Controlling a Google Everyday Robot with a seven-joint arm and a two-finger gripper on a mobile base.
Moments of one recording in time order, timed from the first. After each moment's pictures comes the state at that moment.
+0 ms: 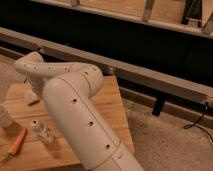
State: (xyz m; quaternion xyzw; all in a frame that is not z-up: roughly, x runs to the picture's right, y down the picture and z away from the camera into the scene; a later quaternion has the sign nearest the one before) arm -0.342 0.067 0.855 -0.32 0.21 0.49 0.78
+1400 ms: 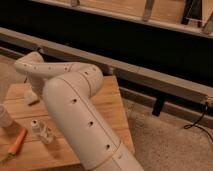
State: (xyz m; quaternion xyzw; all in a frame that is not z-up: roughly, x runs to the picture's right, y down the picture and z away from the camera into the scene) arm -0.338 0.064 0.865 -0.32 0.21 0.49 0.79
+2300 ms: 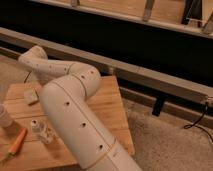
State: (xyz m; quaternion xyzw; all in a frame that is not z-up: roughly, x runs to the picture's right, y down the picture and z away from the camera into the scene) arm -0.357 -0.039 0.881 -0.20 0.11 0.49 0.84
